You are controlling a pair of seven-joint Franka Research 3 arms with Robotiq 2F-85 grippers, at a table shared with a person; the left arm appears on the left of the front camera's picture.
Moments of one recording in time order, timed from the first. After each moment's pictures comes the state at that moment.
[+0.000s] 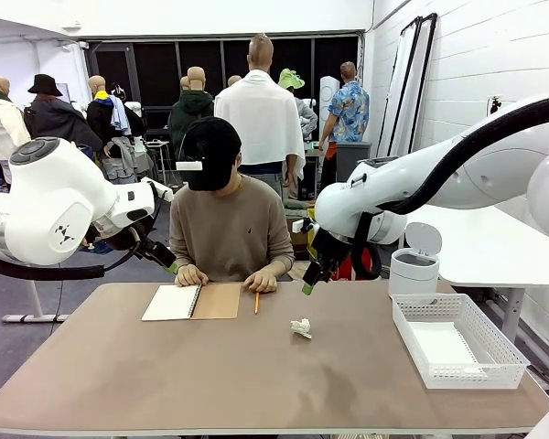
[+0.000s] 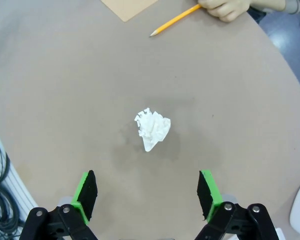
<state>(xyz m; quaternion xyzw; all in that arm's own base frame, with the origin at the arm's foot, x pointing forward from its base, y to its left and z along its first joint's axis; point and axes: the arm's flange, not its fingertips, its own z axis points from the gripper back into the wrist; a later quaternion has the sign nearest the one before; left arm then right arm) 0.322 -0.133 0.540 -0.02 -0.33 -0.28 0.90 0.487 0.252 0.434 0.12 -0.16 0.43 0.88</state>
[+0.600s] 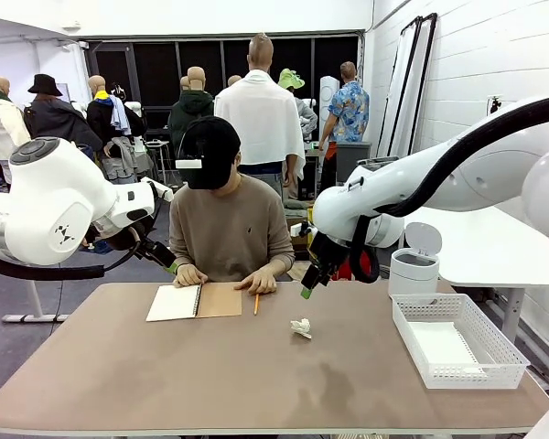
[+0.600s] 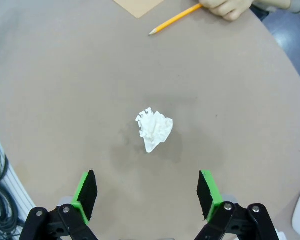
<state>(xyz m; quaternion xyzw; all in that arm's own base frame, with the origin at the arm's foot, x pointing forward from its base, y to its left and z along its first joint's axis) 0.321 -0.133 0.540 -0.02 -0.33 -0.28 0.90 0.489 0.256 0.421 0.12 -0.15 0.43 0.88</state>
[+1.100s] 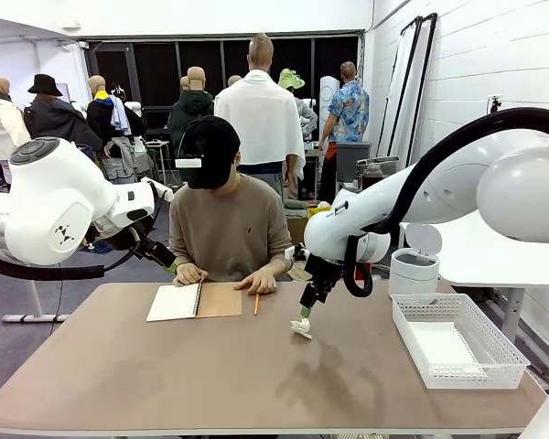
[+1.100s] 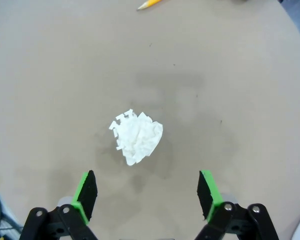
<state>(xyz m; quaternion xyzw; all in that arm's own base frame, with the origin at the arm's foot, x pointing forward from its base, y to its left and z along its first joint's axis) 0.321 -0.133 0.540 -0.02 -0.33 -0.28 0.90 0.520 0.270 0.362 0.10 -0.11 0.46 0.88</state>
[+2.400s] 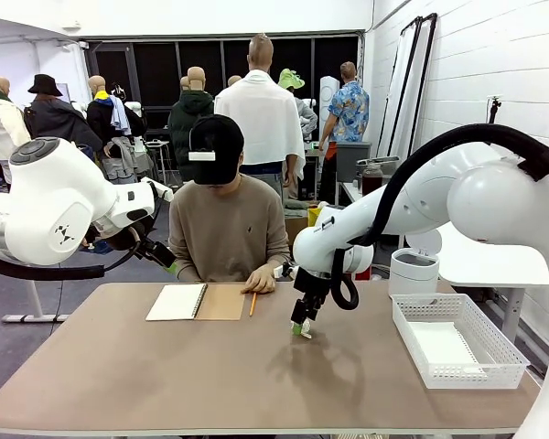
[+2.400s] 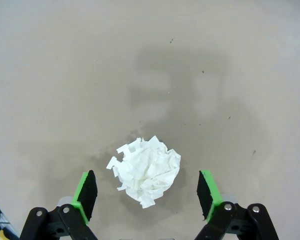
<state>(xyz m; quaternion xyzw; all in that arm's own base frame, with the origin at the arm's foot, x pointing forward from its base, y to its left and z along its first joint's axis) 0.321 -0.133 0.540 -0.02 -0.33 -0.28 0.90 0.537 0.297 0.312 0.11 -0.06 0.48 0.87</state>
